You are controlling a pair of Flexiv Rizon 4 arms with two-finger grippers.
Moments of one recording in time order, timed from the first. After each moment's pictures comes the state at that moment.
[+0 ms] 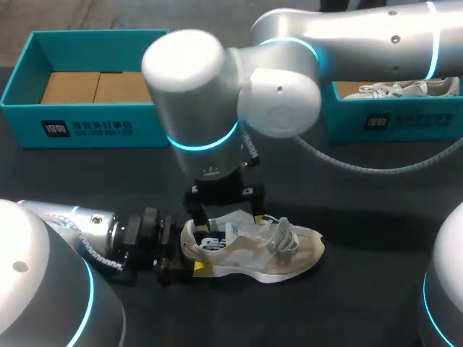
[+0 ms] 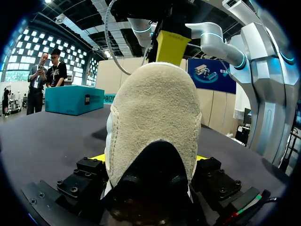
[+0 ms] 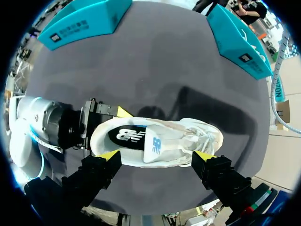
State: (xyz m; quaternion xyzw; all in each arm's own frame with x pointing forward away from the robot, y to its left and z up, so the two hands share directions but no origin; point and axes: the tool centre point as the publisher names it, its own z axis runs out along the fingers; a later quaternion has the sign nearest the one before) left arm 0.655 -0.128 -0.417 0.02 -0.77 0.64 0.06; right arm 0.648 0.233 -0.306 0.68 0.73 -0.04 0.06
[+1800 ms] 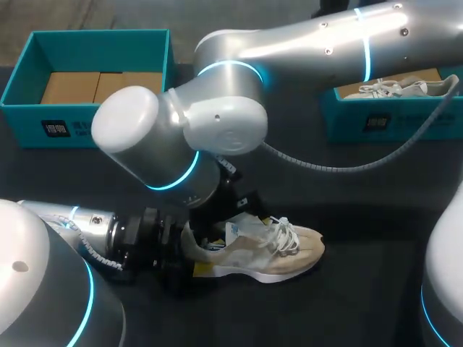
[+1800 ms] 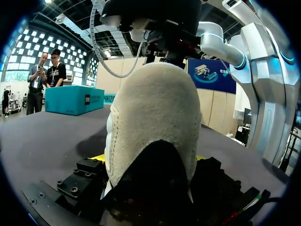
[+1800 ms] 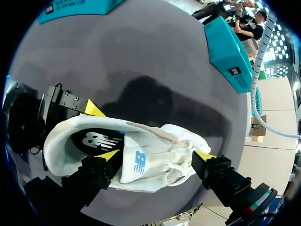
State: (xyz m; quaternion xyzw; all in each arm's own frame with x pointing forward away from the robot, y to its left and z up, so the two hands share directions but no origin) left arm 0.655 -0.128 -0.417 0.02 -0.77 0.64 0.06; right arm 0.656 0.202 -0.345 0.62 0.75 -0.14 0.17
